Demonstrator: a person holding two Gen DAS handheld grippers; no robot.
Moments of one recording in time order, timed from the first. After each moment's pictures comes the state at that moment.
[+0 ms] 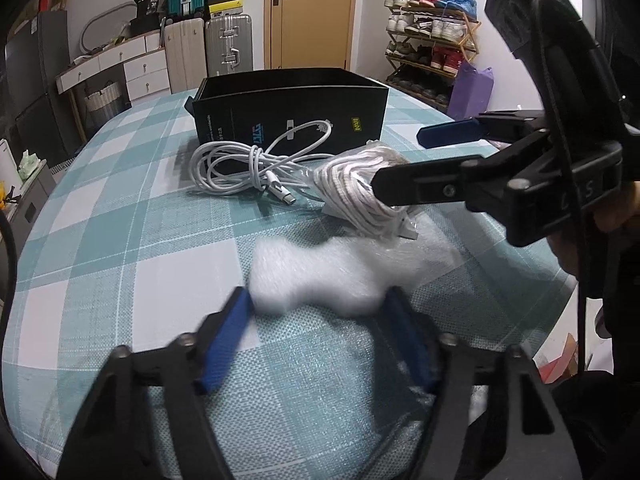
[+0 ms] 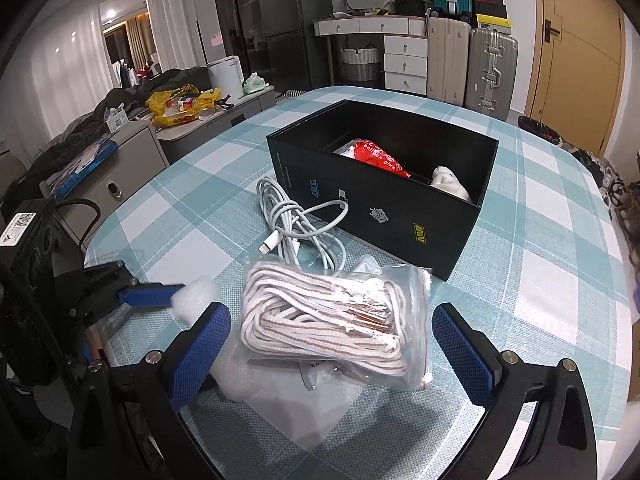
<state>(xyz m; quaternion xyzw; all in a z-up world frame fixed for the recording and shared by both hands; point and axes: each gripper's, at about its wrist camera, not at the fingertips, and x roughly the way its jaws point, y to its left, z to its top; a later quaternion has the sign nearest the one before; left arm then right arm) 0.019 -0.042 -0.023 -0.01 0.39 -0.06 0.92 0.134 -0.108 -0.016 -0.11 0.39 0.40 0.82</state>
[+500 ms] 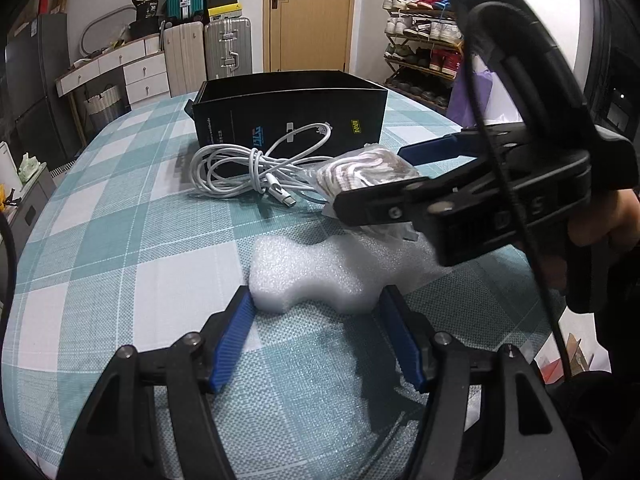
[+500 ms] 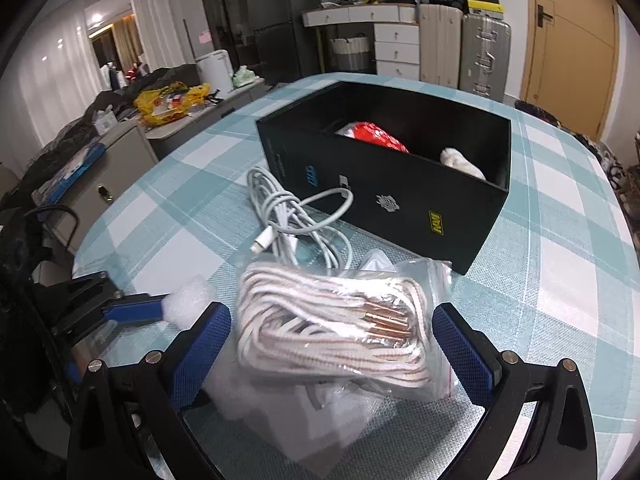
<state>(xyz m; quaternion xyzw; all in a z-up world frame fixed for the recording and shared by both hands) 0.019 -0.041 -0.024 -0.01 0.38 -0.06 0.92 0.144 -0.087 -0.035 -0.10 0.42 0.38 0.82</state>
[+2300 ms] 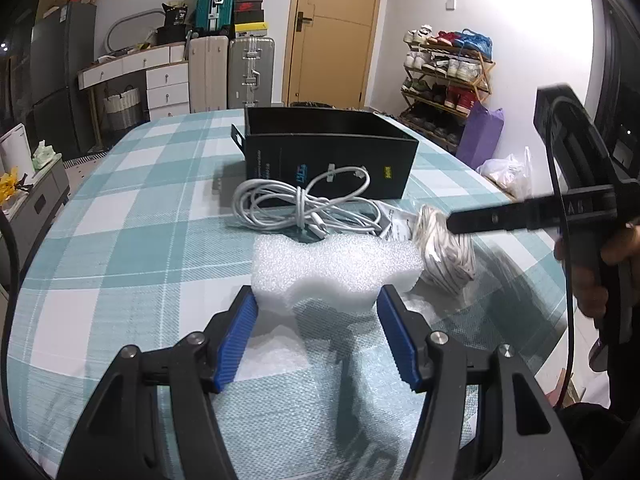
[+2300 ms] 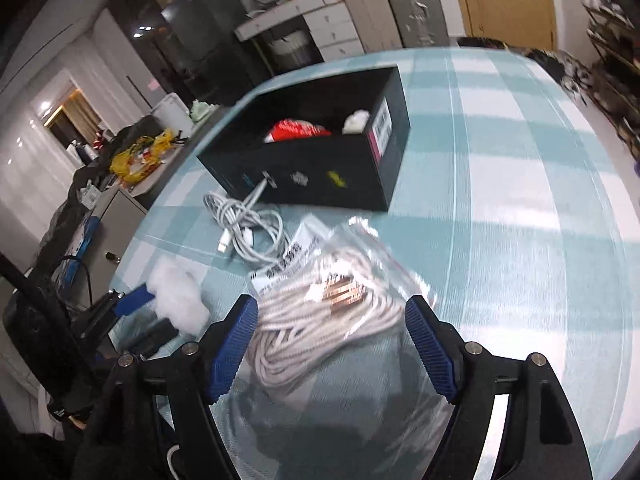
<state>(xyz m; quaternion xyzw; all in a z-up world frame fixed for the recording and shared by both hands) 0.014 -0.008 -0.008 -0.05 0.34 -0.04 0.94 0.152 -0.167 -0.028 0.04 0.49 0.33 0.80</state>
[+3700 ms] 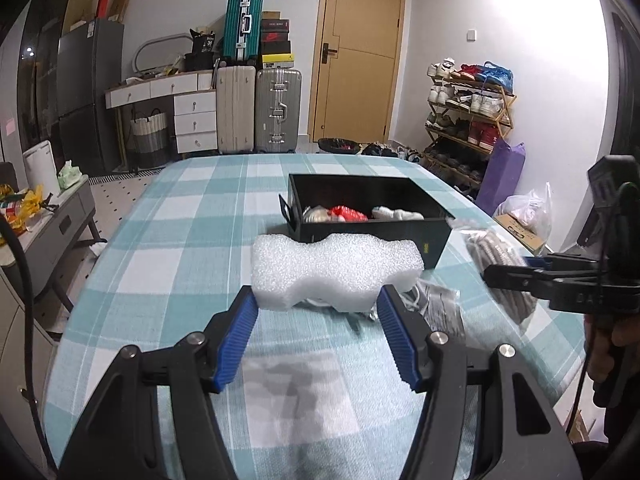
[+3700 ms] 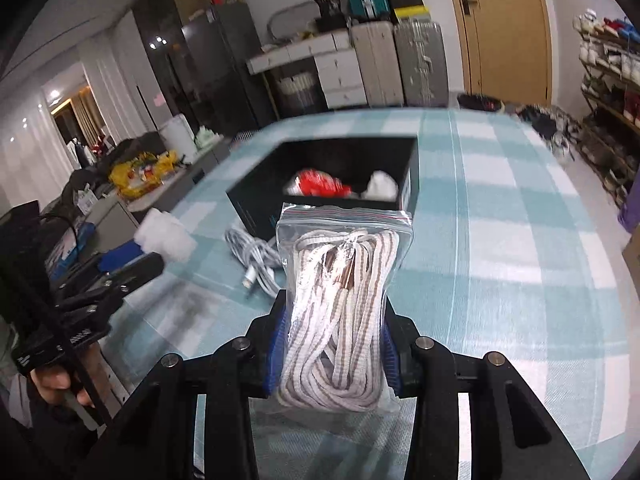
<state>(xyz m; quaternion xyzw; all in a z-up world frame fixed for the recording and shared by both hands) 0.031 0.023 0.034 -0.05 0.29 0.00 0.96 0.122 -0.157 0.014 0.01 0.39 0.32 0.86</state>
